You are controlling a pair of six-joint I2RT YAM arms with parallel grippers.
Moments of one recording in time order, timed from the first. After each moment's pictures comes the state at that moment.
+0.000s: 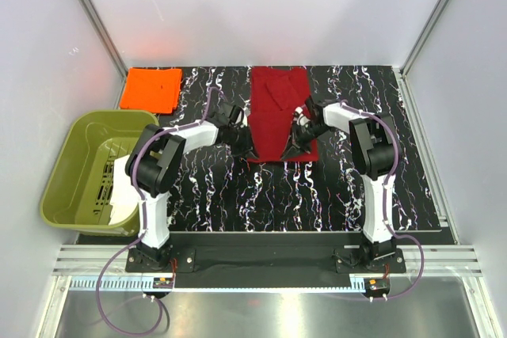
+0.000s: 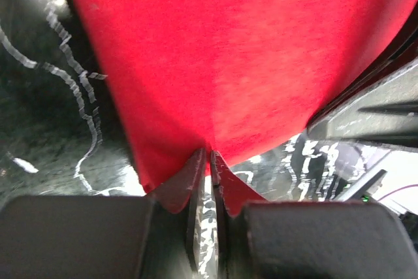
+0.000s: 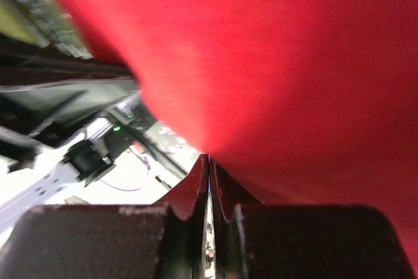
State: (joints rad) left arm -0.48 2.00 1.27 -0.28 0.45 -0.60; right arm 0.30 2.19 1.53 -0.74 -0.77 0.46
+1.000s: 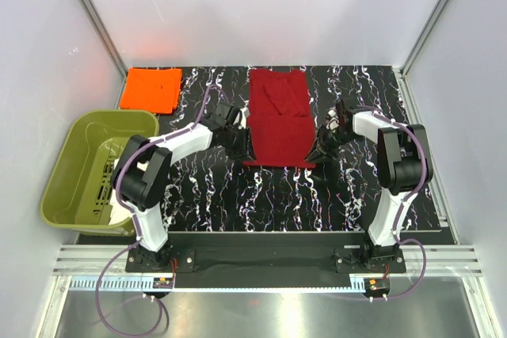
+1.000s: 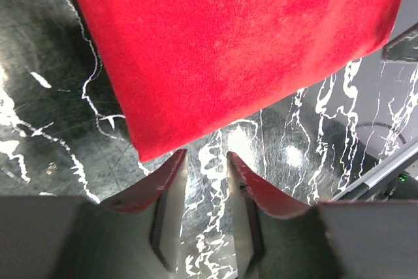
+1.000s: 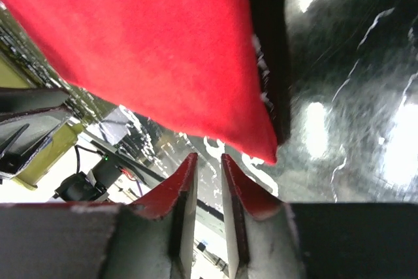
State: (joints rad) left arm -0.50 1.83 1.19 -0.39 0.37 -0.49; right arm 0.12 1.93 1.22 -0.67 -0.61 0.47
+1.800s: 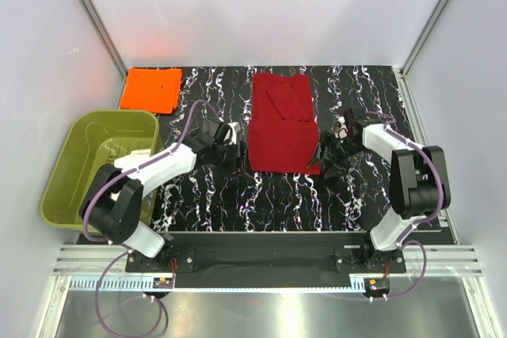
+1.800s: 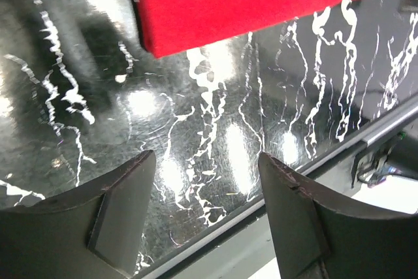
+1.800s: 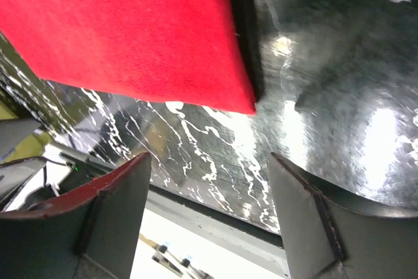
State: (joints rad) left arm -0.56 1.52 0.93 -0.42 0.35 -0.55; right arm 0.11 1.70 1.03 -0.68 -0.49 0.47
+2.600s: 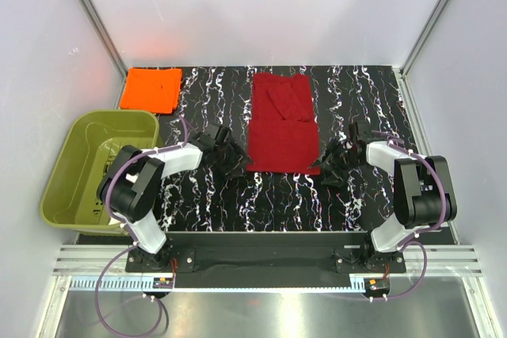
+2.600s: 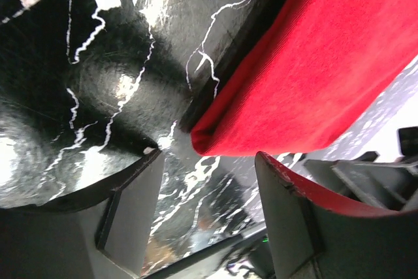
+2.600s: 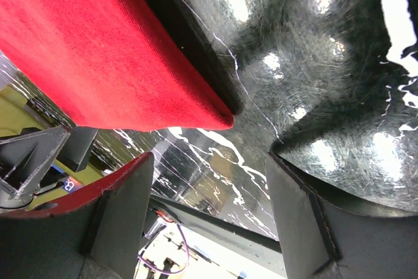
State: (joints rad) left arm -0.49 1.71 0.88 -0.19 0.26 -1.19; right arm 0.08 1.60 0.80 -0.42 -0.48 0.82
